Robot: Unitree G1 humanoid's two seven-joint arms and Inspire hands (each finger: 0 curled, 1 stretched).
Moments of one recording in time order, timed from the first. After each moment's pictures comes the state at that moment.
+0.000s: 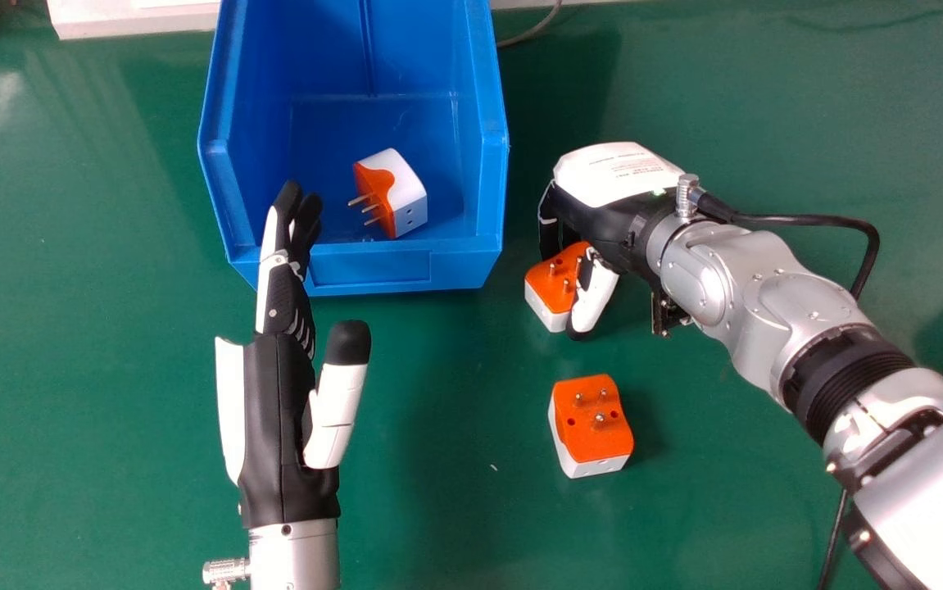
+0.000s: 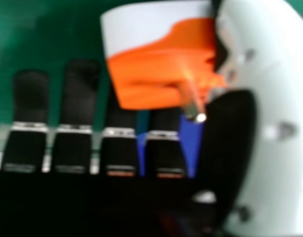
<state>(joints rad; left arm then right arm) 0.03 -0.05 0.00 0.64 0.21 -1.08 0.28 -0.94 -0.23 0.62 1.10 -0.78 -0.10 0.08</state>
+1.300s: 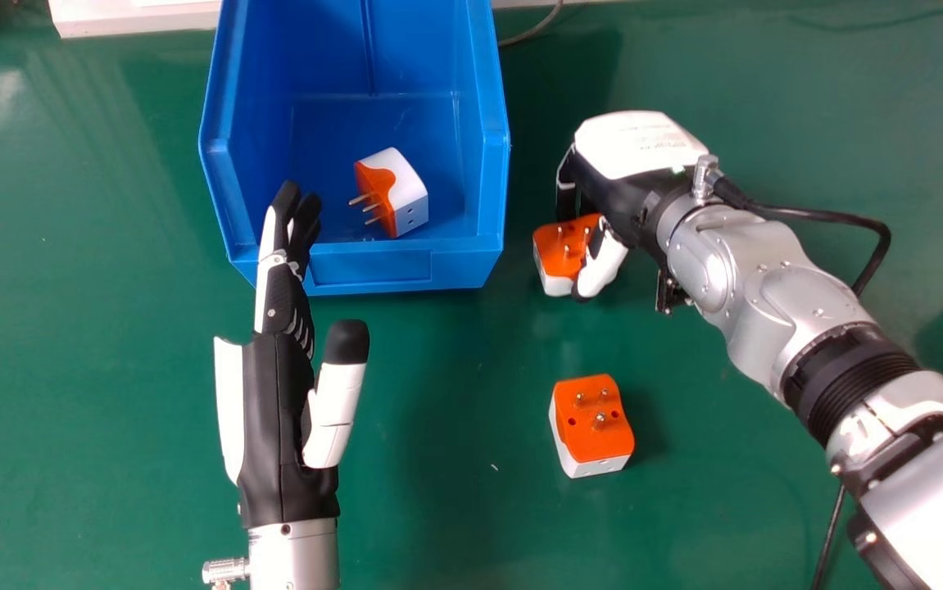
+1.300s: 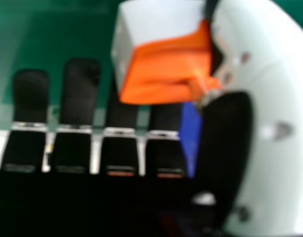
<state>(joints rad) 0.03 -0.05 0.00 0.65 0.21 -1.08 0.28 -0.92 -0.25 0.57 0.97 -0.78 0.05 0.05</state>
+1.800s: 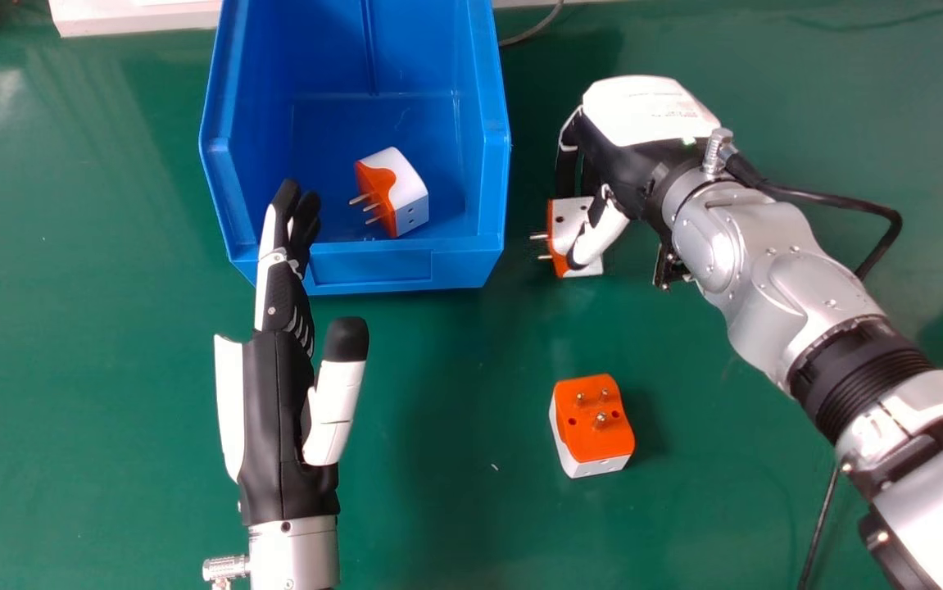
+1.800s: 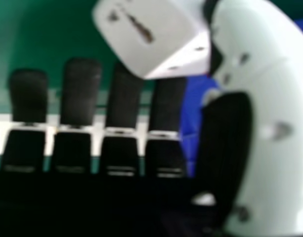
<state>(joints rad) 0.02 -0.05 0.00 0.65 0.21 -1.08 0.28 -0.91 -0.27 0.54 0.88 -0.75 0.09 0.06</state>
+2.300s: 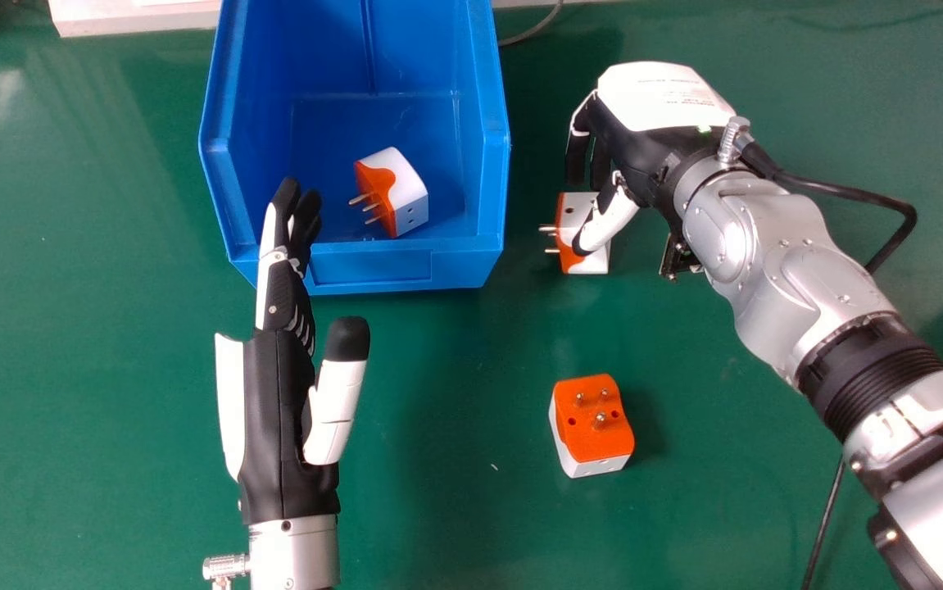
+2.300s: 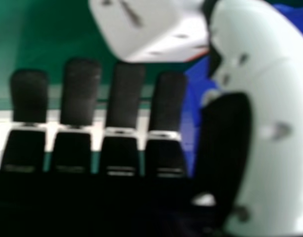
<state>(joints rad) 0.02 -0.05 0.00 0.64 0.21 -1.08 0.28 -0.90 -0.28 0.52 0.84 -0.74 0.11 0.07</state>
